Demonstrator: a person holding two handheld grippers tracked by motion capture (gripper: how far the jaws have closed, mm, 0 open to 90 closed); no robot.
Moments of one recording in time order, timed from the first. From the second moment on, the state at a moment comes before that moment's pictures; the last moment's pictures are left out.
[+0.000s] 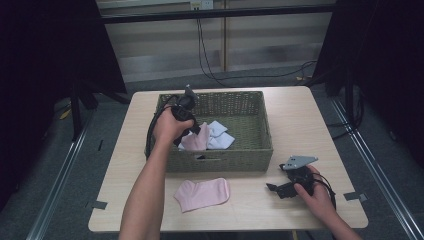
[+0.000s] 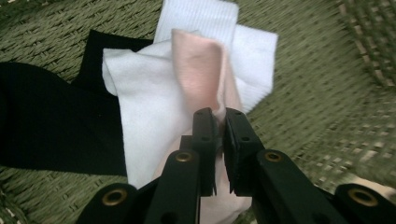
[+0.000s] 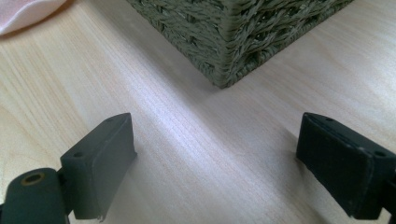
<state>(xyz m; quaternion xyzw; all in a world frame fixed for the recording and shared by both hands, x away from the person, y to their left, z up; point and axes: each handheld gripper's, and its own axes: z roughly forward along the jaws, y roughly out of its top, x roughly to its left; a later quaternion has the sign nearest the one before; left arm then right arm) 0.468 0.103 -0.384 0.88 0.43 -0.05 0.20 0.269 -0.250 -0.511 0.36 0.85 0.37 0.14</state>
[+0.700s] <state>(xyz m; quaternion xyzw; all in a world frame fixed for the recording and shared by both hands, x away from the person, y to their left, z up) 0.459 0.110 -0.330 0.88 0.43 -0.04 0.22 0.268 -0.250 -0.511 0.36 0.85 0.37 0.14</state>
